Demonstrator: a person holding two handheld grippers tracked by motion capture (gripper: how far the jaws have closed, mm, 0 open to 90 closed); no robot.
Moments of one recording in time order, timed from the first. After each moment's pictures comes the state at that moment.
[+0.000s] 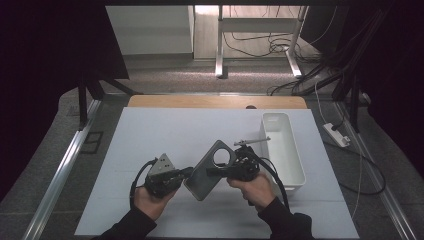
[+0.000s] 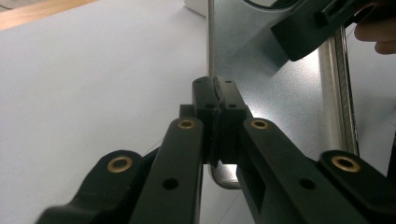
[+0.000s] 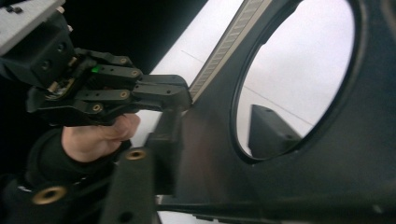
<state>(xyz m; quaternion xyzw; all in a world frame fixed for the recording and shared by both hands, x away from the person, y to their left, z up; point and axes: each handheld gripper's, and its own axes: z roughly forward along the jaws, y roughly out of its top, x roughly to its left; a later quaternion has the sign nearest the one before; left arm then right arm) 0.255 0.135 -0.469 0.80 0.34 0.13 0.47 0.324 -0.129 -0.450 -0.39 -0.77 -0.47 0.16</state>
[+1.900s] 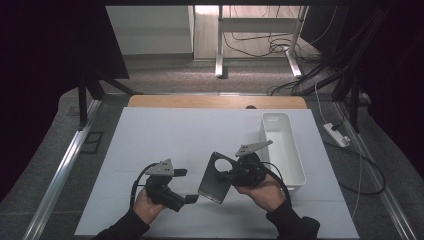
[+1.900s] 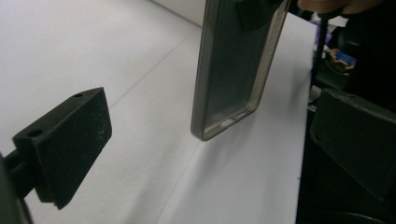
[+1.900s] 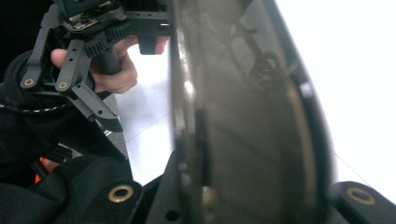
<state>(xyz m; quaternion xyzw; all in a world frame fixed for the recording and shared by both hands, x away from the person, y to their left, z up) 0.259 0.140 -0.483 0.82 0.27 -0.01 0.50 0.306 -0.142 -0.440 -0.26 -0.85 -0.45 0.08</state>
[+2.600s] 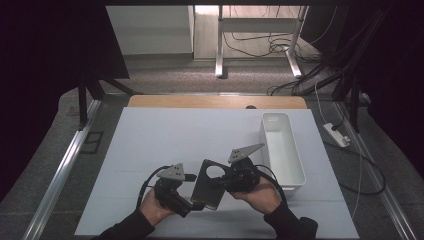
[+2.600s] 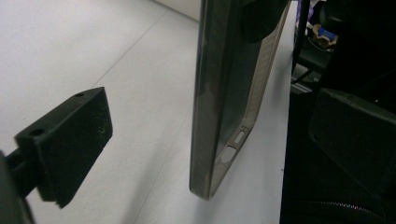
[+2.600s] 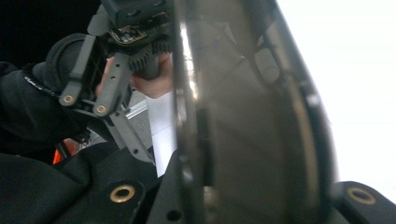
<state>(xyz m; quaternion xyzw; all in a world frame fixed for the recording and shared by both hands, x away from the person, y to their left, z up) 0.258 0.116 -0.485 0.85 0.23 -0.03 0.47 0.296 -0.126 -0.438 -0.20 -0.86 -0.46 0.11</state>
